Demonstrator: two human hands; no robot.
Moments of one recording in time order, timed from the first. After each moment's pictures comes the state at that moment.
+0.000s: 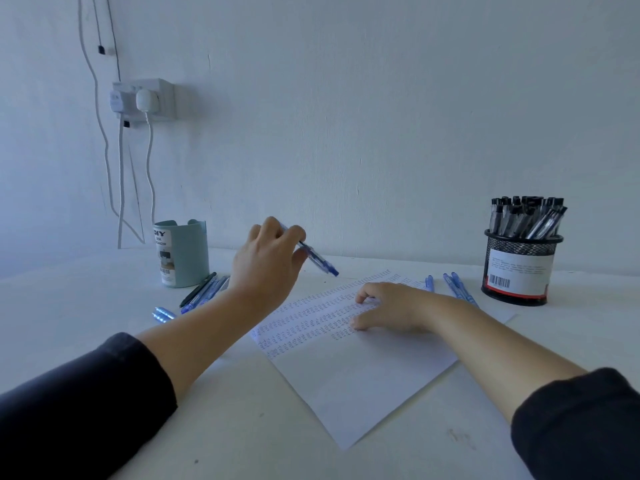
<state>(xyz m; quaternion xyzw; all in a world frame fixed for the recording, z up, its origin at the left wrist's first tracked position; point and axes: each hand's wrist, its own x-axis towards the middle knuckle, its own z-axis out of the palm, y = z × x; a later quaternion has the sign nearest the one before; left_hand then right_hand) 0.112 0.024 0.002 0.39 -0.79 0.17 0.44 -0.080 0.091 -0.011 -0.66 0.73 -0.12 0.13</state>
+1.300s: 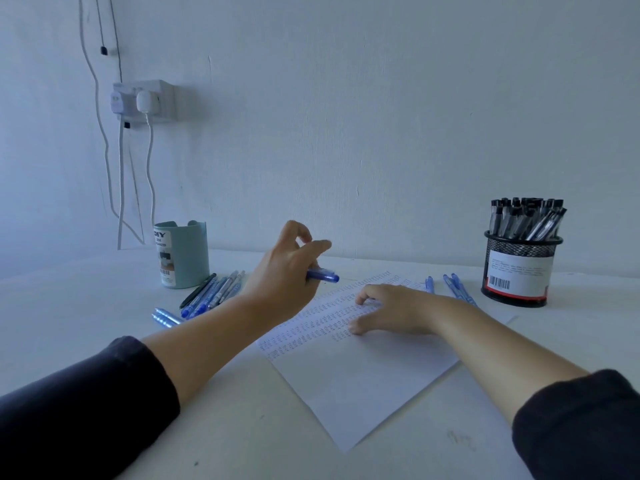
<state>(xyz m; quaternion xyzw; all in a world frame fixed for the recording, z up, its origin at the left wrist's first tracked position) 0.104 0.028 -0.007 0.25 -0.85 0.10 0.45 -0.079 0.098 -0.007 -0.67 0.72 -0.11 0.14</state>
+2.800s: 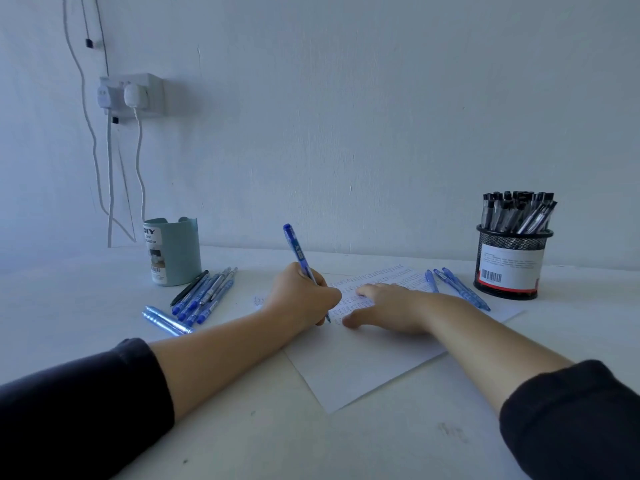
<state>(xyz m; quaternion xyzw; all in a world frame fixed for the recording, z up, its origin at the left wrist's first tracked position) 0.073 0.057 -0.017 0.46 -0.73 -0.32 0.39 -0.089 0.081 -0.022 -0.66 0.74 -0.07 0.12</state>
